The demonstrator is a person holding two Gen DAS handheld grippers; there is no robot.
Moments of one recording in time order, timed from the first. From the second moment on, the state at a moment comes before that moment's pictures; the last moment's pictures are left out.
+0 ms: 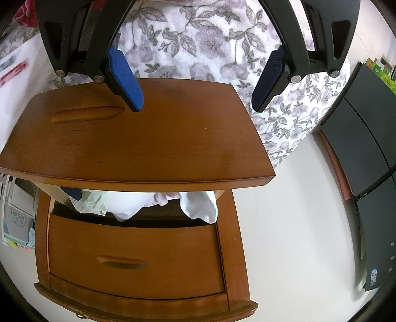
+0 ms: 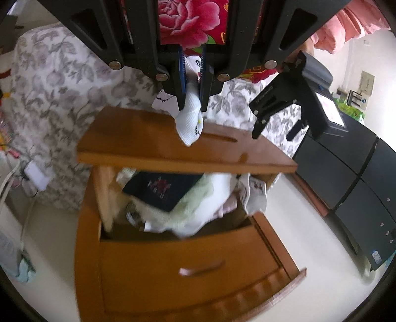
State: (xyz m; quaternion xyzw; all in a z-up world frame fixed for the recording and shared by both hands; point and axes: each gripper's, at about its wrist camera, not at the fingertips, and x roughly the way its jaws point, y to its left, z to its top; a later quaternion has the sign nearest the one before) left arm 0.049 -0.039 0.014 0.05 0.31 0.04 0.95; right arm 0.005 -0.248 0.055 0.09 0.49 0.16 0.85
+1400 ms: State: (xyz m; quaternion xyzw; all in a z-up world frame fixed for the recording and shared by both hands) left arm 0.050 -0.040 0.012 0.05 0.32 0.04 0.95; right arm 0.037 -0.238 -0.065 0.03 0.60 0.07 0.80
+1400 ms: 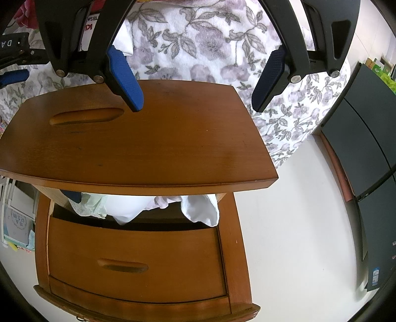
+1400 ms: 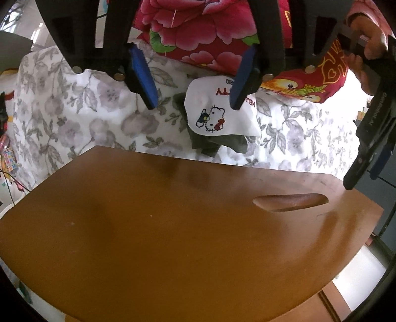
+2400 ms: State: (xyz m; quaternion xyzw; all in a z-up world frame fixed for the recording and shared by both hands) left arm 0.050 -0.039 0.011 0.04 0.32 0.04 0.94; right arm 0.021 -0.246 -0.031 0.00 0.52 0.07 0.85
